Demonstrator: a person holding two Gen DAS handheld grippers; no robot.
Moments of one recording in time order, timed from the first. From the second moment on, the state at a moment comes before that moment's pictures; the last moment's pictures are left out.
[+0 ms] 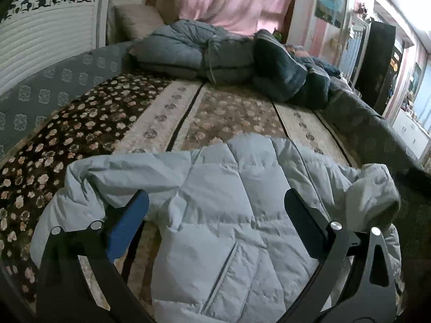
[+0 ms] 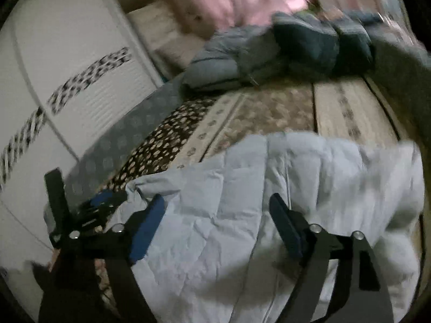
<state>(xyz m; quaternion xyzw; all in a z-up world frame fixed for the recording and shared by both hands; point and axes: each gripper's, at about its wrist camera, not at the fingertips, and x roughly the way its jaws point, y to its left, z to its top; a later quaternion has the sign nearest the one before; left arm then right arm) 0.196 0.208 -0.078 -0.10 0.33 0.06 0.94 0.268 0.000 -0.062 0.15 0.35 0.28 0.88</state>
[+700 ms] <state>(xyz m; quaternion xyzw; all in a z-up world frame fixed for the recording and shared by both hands) 0.186 -0.038 -0.090 0.07 0.34 -0.11 0.93 0.218 -0.251 -0.120 0.09 0.40 -0.05 0.91</state>
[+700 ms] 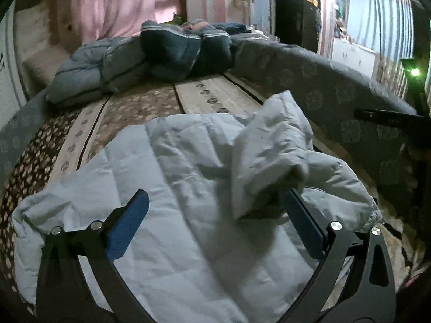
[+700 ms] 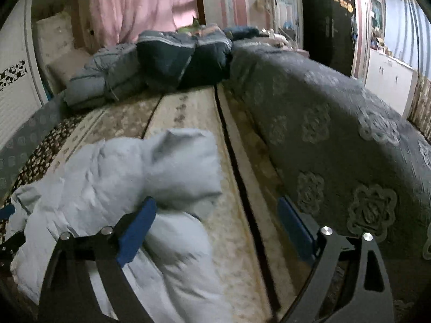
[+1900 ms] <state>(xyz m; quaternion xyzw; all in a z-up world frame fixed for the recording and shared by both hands) 0.257 0.267 -0.136 -0.16 0.44 0.13 0.87 0.292 -0.184 -0.194 0.12 0.47 -0.01 0.87</state>
